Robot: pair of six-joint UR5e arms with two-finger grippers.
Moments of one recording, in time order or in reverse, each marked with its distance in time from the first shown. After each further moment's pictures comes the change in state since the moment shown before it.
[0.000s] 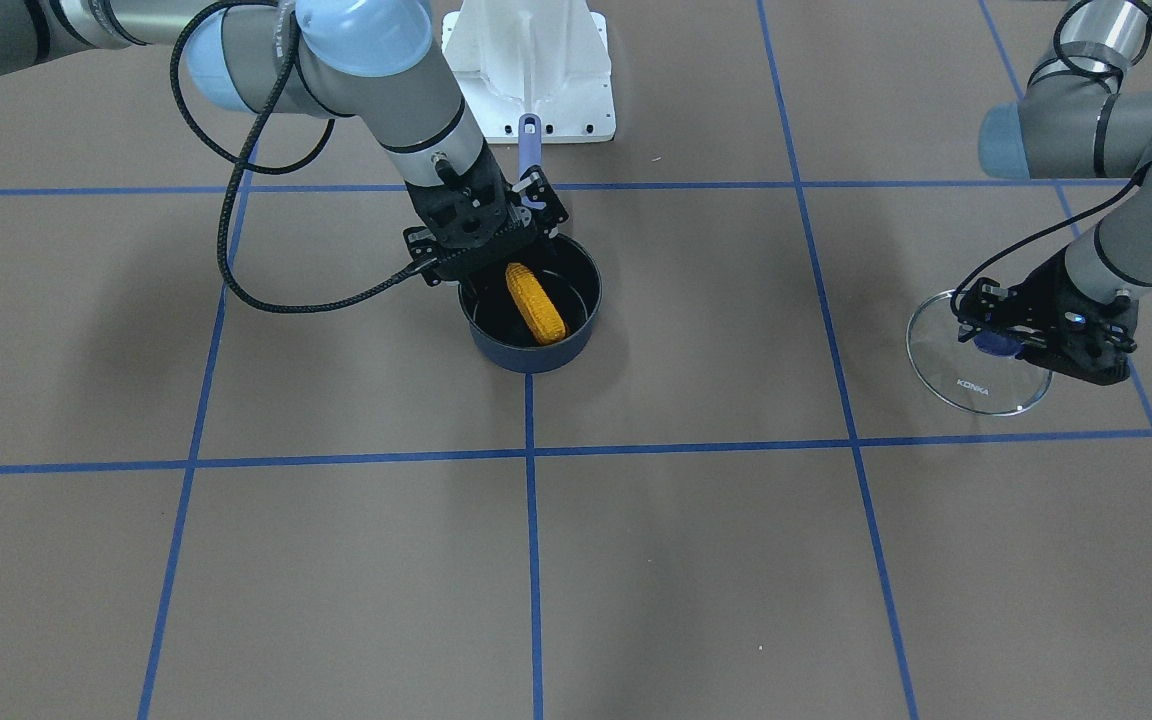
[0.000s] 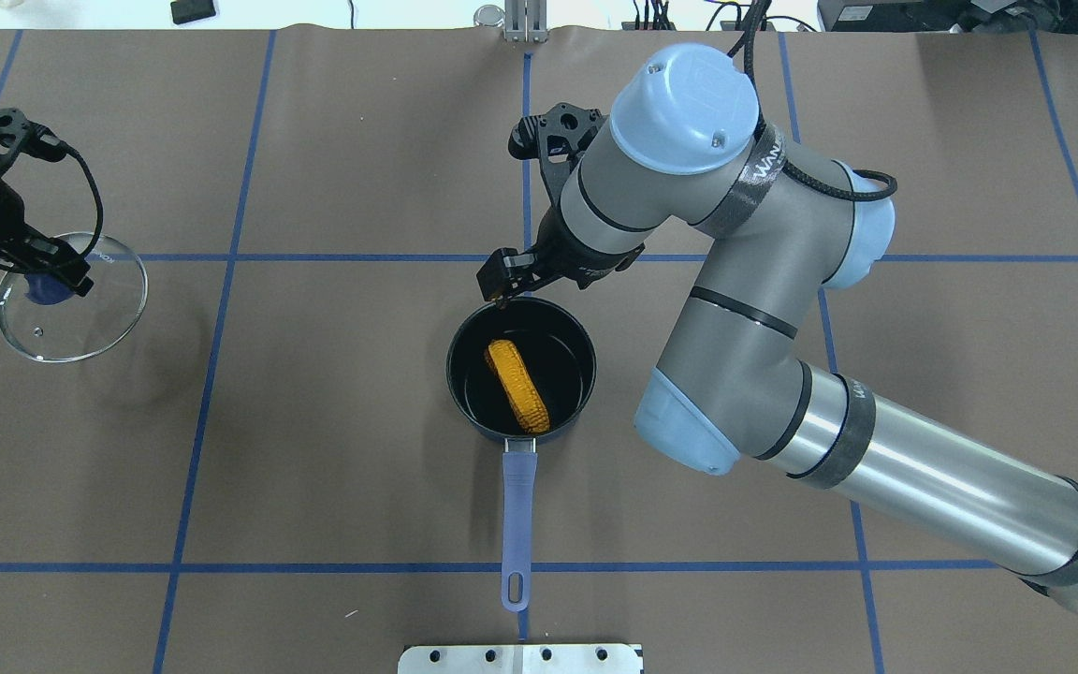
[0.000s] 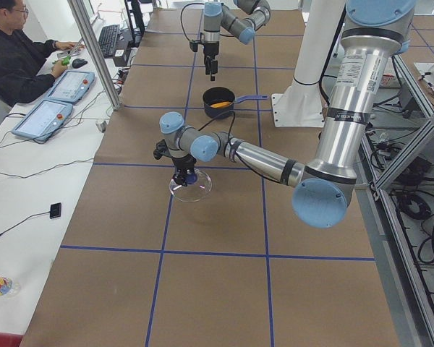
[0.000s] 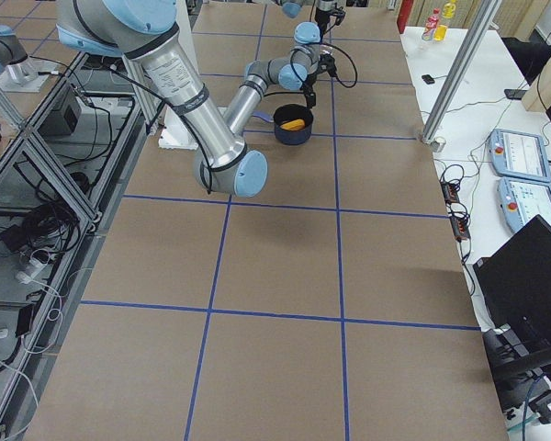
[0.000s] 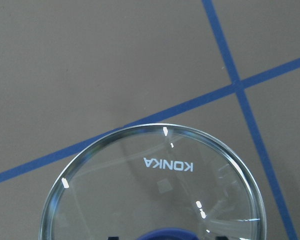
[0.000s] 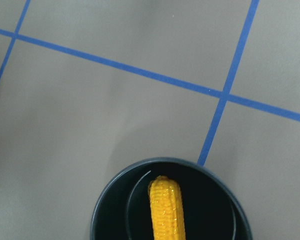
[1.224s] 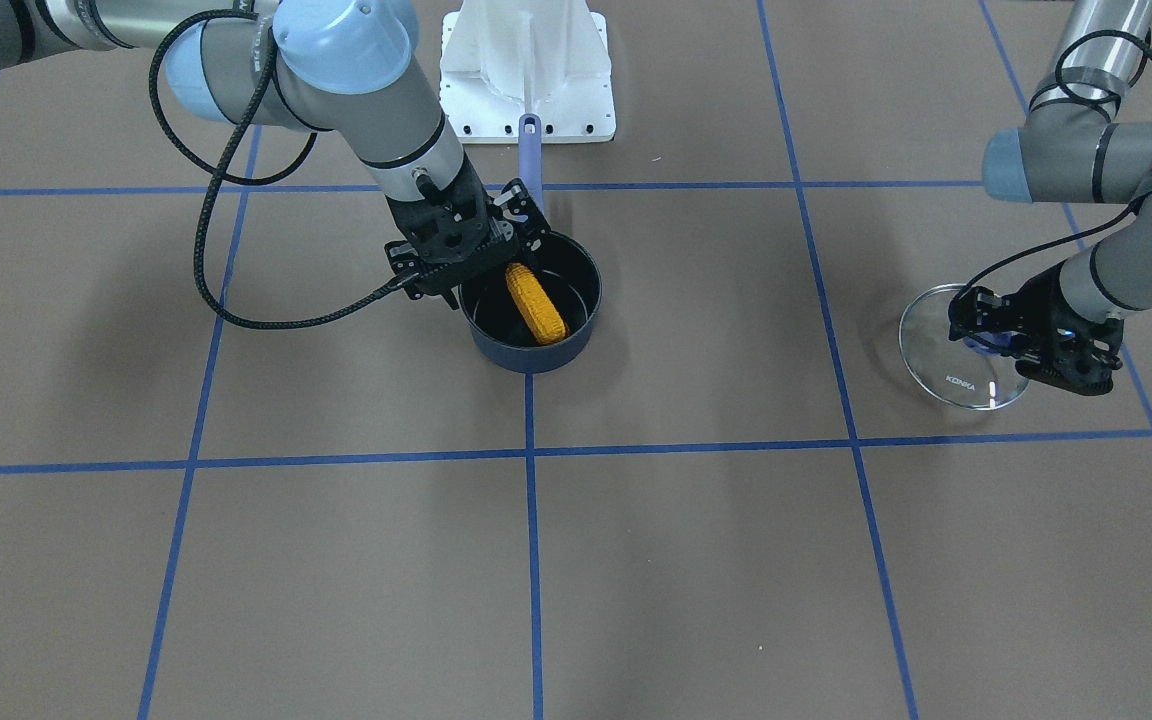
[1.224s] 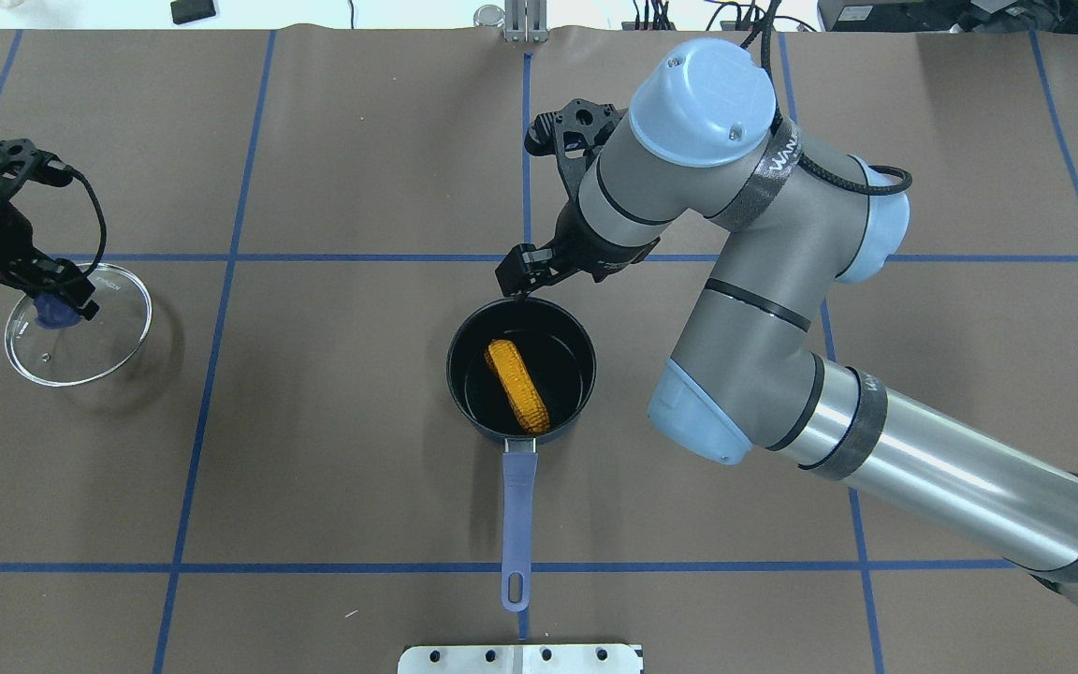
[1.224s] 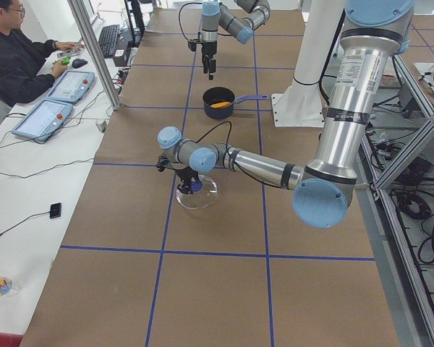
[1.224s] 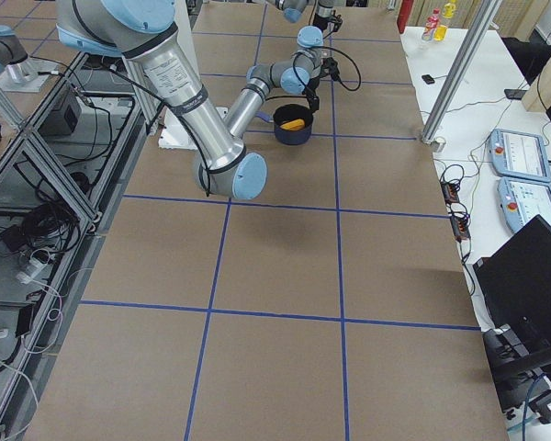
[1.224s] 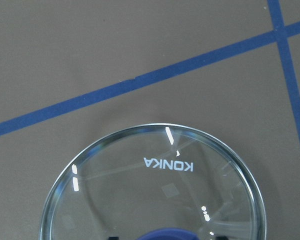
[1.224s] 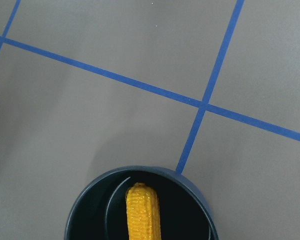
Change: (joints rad) left arm 0.010 -0.013 0.100 -0.031 -0.089 -0.003; right arm 0.011 -0.018 -0.003 0.002 0.003 -0.038
